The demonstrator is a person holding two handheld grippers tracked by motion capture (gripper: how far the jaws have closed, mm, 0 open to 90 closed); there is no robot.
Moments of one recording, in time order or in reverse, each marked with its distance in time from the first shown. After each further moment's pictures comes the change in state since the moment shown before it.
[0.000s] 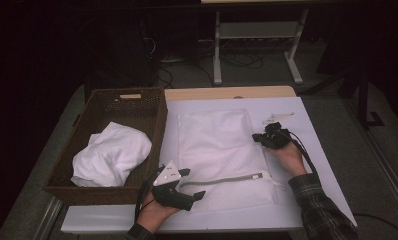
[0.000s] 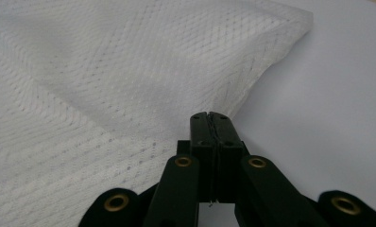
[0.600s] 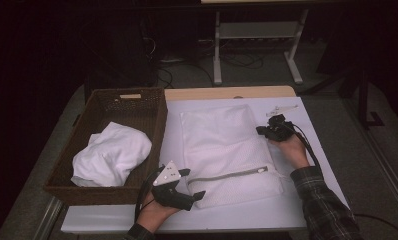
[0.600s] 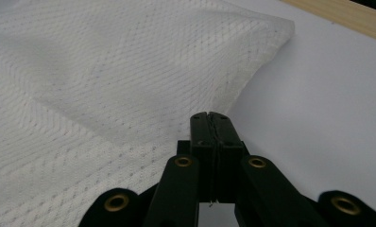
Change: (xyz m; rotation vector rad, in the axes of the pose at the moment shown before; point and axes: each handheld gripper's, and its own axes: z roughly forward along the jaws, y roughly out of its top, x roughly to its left) left arm 0.000 0.000 0.000 0.000 -0.002 0.000; right arm -0.018 0.014 -0.006 -0.003 -0.041 0.005
